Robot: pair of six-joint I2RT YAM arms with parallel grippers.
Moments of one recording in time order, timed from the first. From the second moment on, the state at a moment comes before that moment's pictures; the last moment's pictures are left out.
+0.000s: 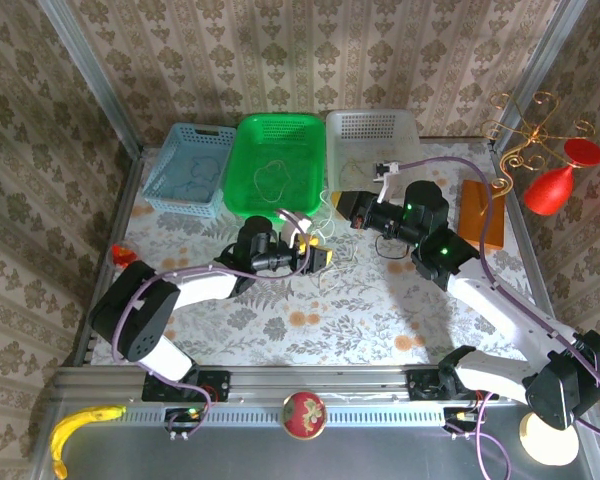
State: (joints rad) left arm -0.70 1.56 0.67 0.55 0.55 -0.31; right arm 0.50 1.14 0.93 0.10 -0.38 0.77
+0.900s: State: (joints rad) left arm -0.67 1.57 0.49 0.74 0.53 -0.39; right arm 0.32 1.22 1.31 -0.08 -0.42 0.76
